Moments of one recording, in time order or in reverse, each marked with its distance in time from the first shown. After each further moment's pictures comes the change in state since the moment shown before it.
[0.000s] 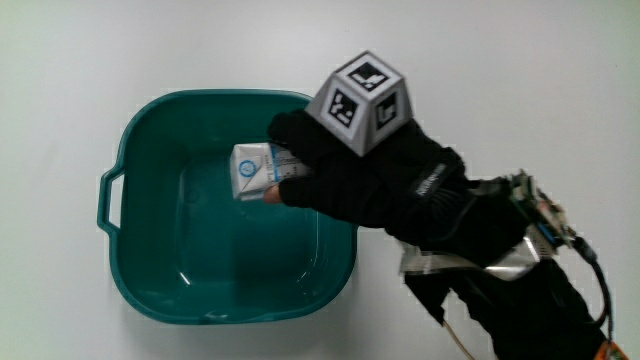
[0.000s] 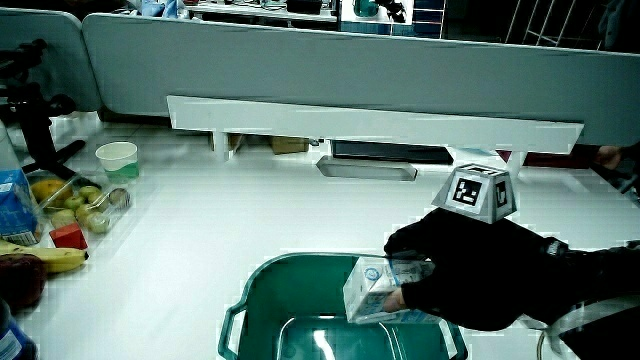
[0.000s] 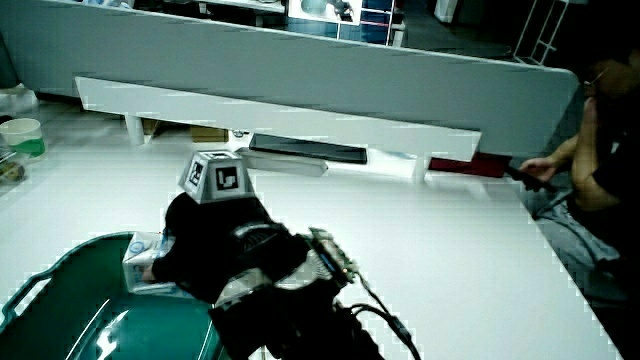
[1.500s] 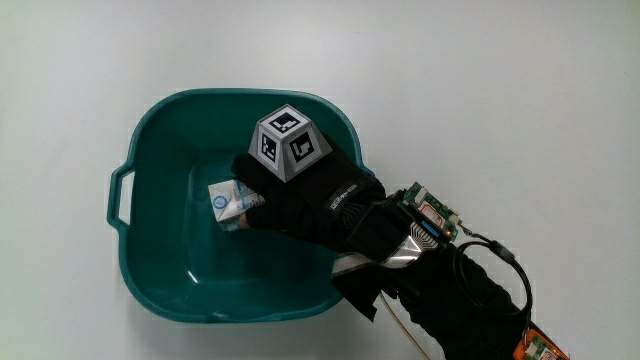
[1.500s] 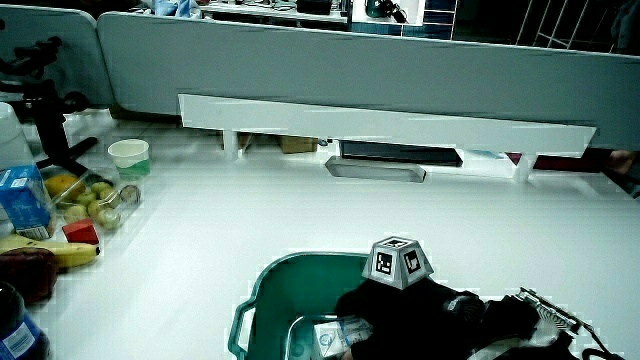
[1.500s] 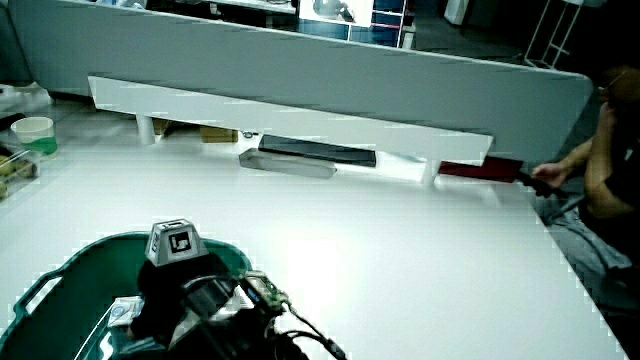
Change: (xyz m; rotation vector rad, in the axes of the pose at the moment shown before) arm -0.003 0.054 -0.084 -0.213 -0.008 -0.043
